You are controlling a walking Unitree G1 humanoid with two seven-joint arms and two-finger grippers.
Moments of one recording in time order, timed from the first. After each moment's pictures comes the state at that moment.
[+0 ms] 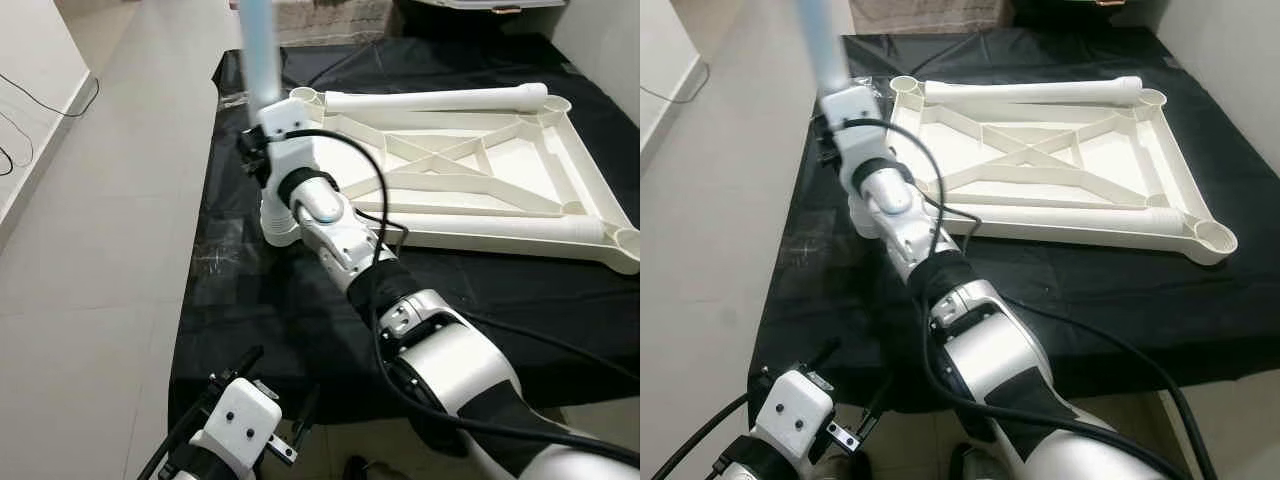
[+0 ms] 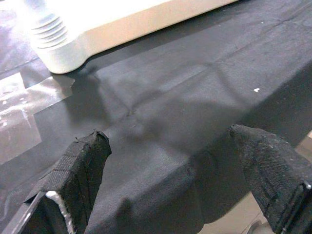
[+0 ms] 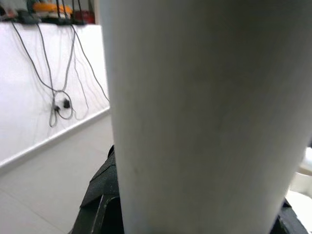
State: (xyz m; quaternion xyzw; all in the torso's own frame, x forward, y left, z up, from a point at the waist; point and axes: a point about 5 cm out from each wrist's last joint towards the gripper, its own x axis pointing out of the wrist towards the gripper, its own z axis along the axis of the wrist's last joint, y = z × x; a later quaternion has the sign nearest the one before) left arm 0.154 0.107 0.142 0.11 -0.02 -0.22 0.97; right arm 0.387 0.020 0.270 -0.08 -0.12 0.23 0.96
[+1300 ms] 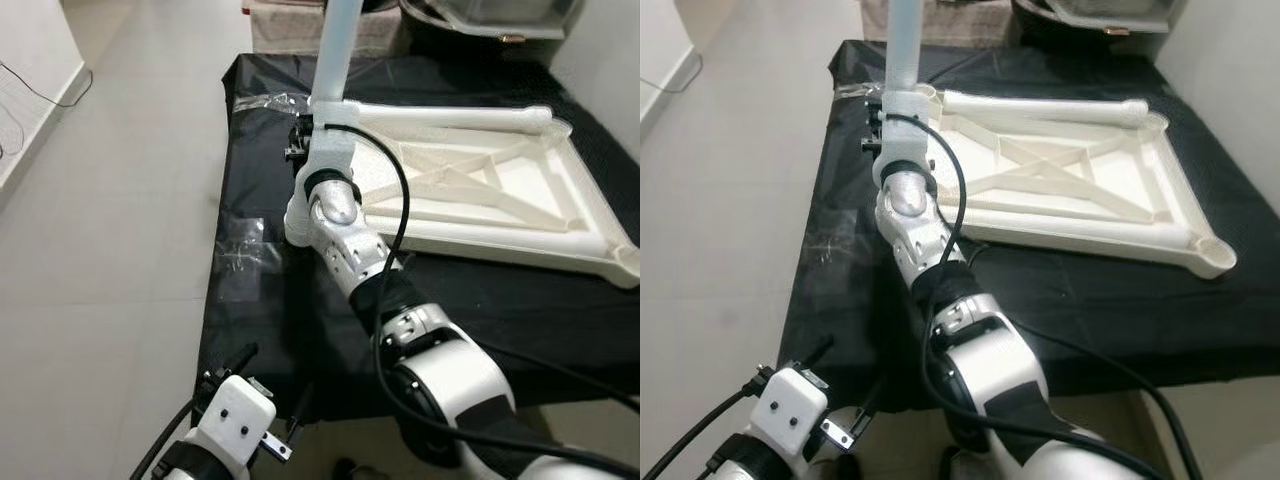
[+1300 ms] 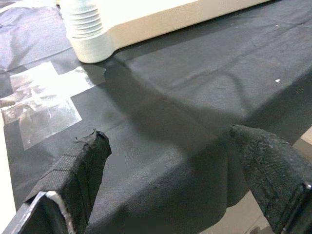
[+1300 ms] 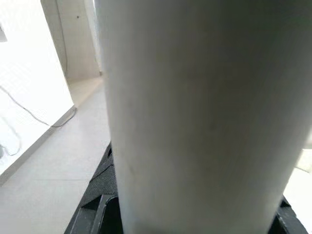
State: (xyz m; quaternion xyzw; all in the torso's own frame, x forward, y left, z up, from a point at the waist) left arm 0.156 0.109 0.142 0.11 -0.01 -0.21 0.97; right arm 0.394 -0.012 0.258 0.06 -0.08 0.08 0.99
